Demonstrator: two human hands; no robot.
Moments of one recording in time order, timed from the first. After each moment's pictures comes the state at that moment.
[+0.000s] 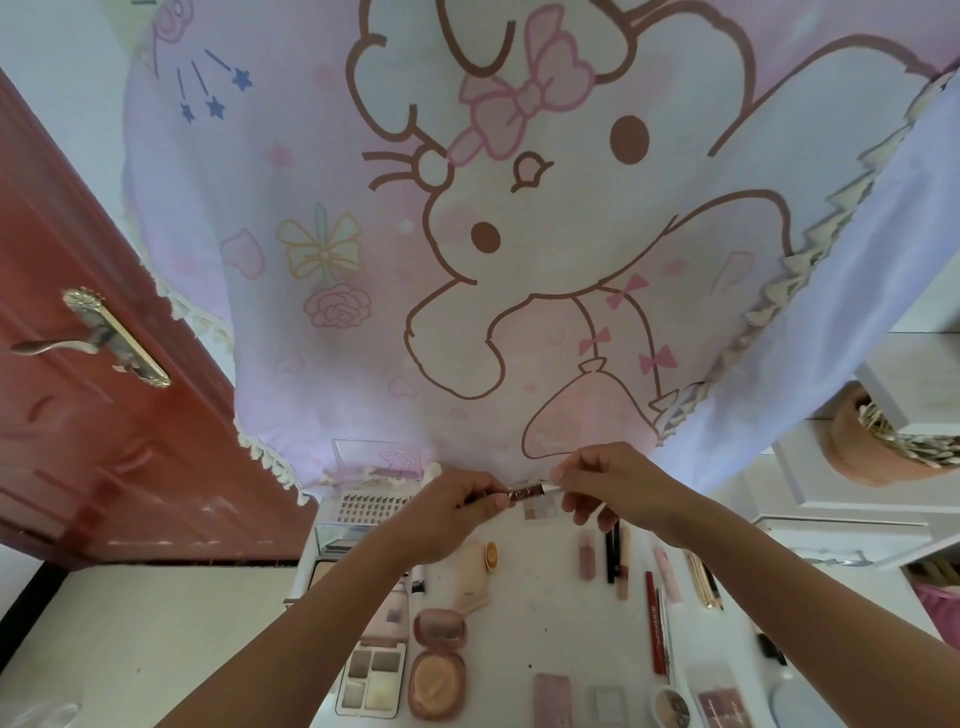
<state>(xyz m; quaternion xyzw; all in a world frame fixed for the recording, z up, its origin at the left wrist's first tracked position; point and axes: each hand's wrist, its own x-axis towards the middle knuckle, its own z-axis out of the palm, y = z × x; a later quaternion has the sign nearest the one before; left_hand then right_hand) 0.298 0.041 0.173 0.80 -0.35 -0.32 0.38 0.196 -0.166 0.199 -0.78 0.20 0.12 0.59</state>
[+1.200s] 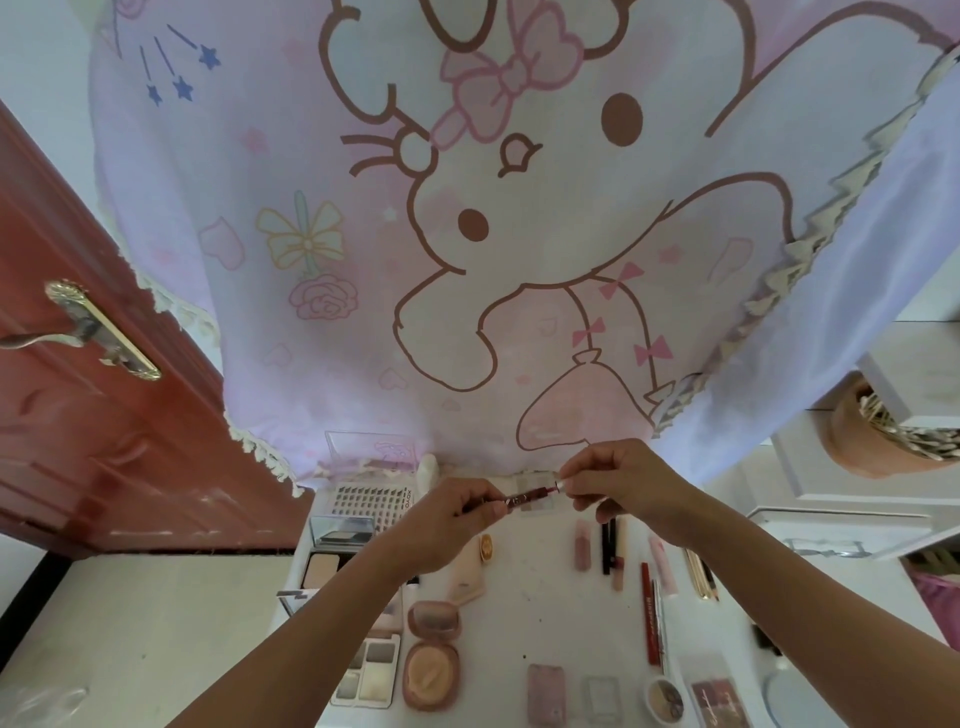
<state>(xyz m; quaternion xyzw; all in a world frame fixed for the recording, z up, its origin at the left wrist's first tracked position) 0.291 0.035 0.151 0.78 -0.33 -0.33 0.41 0.191 -0.186 0.178 -0.74 0.22 0.09 0.63</state>
